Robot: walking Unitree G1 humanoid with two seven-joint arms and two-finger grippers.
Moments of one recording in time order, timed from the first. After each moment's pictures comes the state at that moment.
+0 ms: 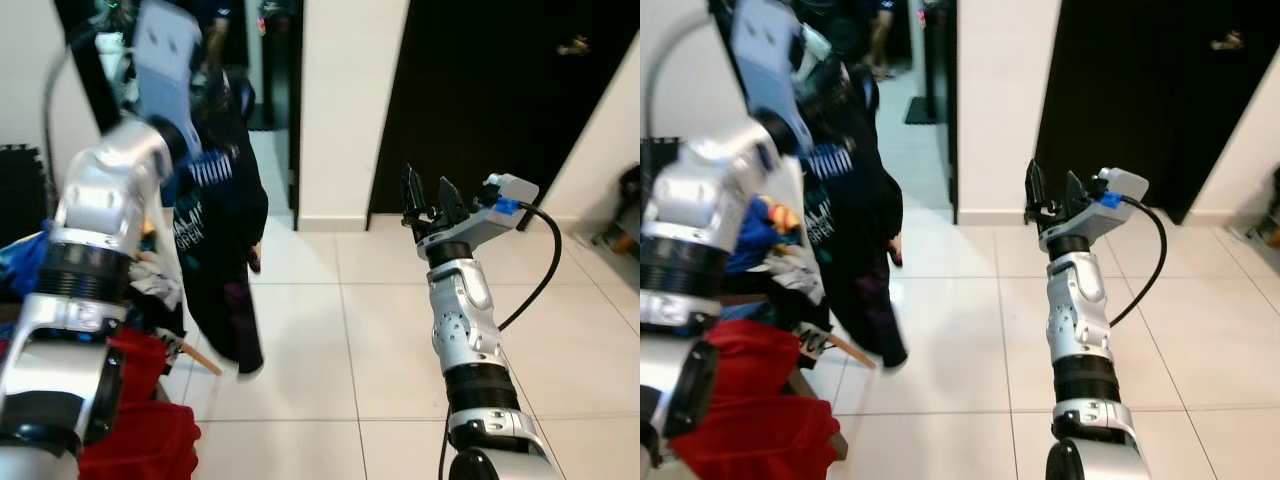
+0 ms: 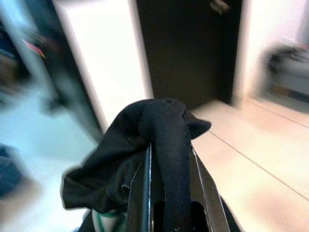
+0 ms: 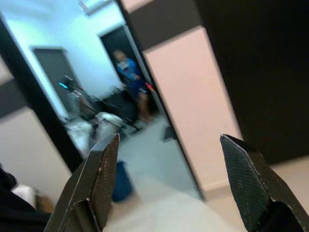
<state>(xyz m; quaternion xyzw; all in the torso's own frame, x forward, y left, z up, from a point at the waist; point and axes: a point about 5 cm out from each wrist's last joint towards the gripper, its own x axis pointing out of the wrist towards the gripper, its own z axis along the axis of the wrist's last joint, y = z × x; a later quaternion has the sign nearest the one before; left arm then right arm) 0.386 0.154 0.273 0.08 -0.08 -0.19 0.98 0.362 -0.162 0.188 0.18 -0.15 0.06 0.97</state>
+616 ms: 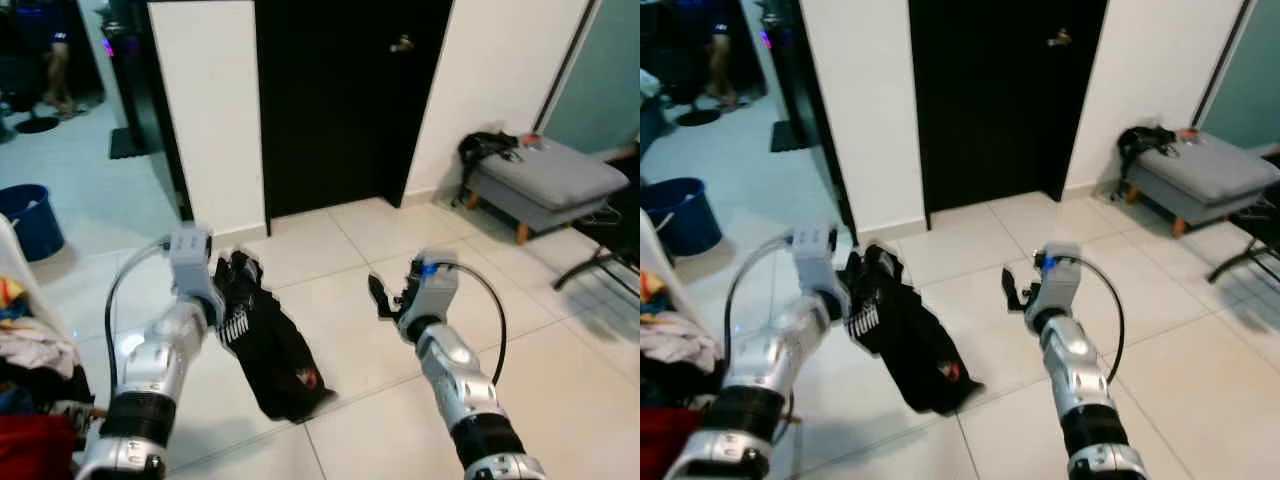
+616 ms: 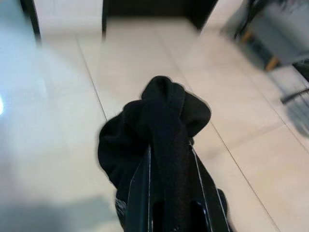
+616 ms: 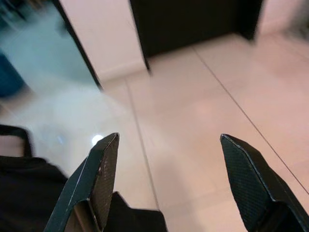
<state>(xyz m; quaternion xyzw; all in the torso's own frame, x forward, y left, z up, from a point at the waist) 0.326 0.167 0.081 -0.14 0.18 -0.02 0.97 0.322 -0.161 0.059 0.07 0.14 0.07 0.99</state>
